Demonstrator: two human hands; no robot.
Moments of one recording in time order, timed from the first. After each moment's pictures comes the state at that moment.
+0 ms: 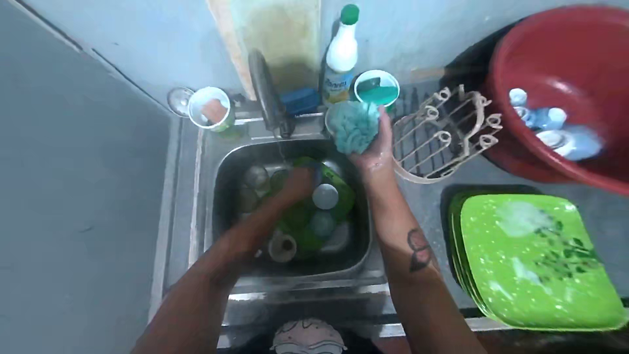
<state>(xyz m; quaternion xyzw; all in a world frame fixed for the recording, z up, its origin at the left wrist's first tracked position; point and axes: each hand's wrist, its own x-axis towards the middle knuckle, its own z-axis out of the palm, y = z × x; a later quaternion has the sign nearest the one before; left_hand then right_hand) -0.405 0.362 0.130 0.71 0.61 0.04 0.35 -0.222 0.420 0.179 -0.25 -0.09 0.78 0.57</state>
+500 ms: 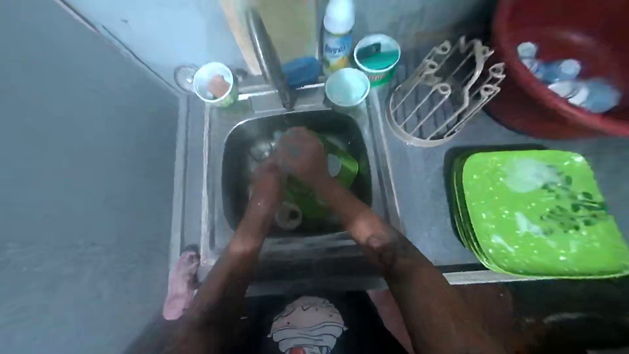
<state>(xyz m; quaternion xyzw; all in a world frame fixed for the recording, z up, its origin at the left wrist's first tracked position) -0.427 0.223 0.196 0.36 0.62 0.47 0.51 -0.319 0.293 0.165 -0.41 -0.73 0.31 0.45</state>
